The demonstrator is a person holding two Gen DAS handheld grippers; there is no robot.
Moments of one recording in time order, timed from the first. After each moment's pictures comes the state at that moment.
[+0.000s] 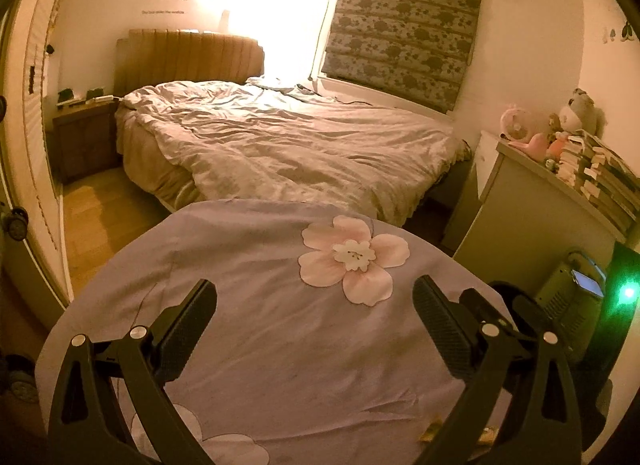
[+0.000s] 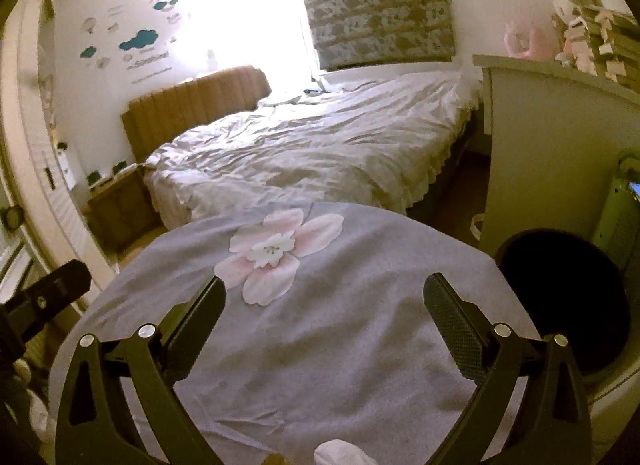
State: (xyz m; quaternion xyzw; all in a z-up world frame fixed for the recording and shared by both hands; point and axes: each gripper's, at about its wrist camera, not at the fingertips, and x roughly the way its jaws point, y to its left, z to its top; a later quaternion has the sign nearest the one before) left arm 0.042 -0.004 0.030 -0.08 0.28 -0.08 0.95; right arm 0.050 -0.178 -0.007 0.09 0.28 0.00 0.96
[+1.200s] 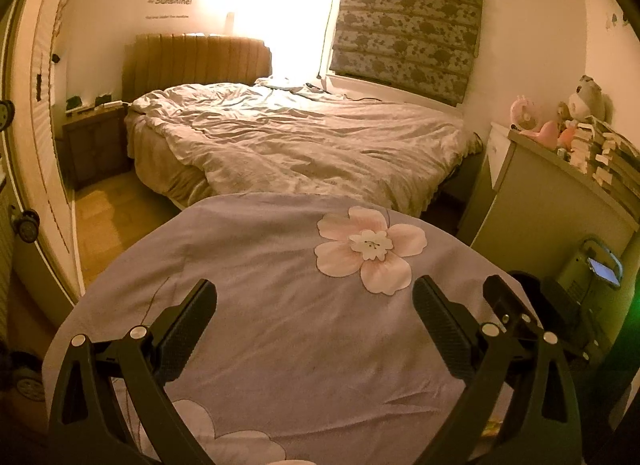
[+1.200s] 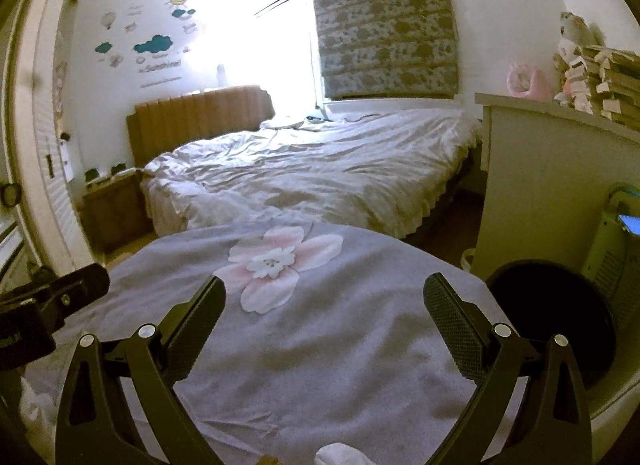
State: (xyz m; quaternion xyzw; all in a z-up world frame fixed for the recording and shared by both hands) left arm 0.038 0.001 0.020 -0.06 0.29 -0.06 0.95; right arm 0.035 -0.169 -0.013 0.05 0.23 -0.01 0.97
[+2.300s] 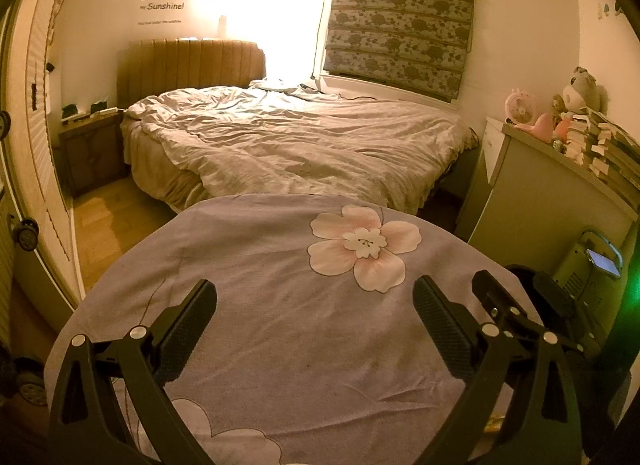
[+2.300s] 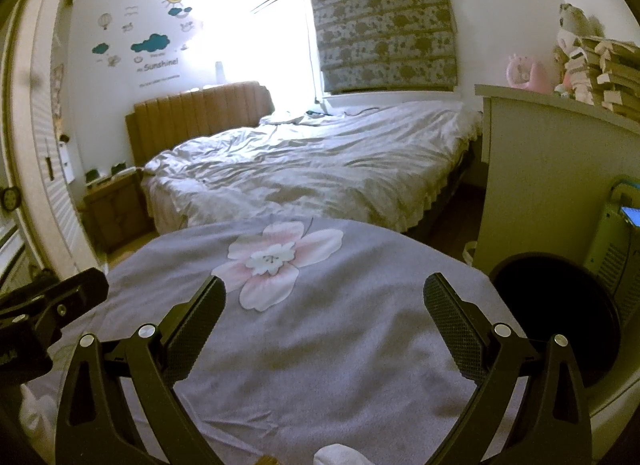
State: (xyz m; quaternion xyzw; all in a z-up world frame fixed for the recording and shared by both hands) left arm 0.038 -0.004 0.023 -0.05 0.29 -0.06 0.95; right arm 0.034 -0.168 -0.012 0.06 0.23 -0.01 0.97
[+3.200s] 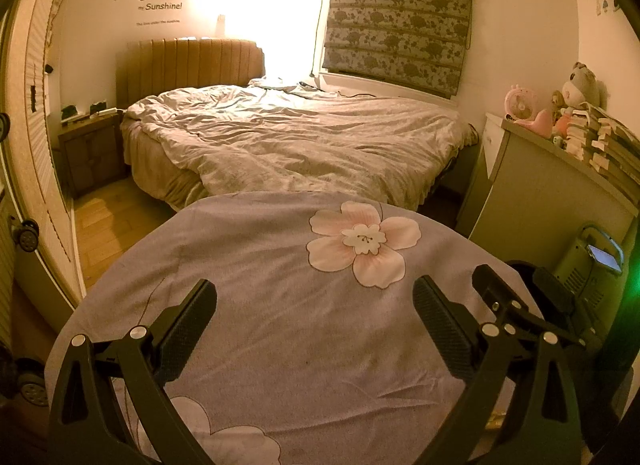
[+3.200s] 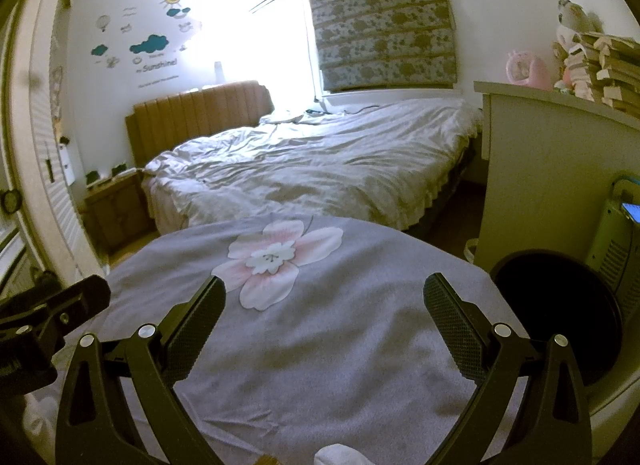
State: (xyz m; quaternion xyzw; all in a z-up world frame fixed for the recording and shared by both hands) left arm 0.038 -0.007 0.023 -0.05 0.29 -0.06 0.95; right arm 0.033 -0.168 -0.012 0.06 0.23 -0.01 0.97
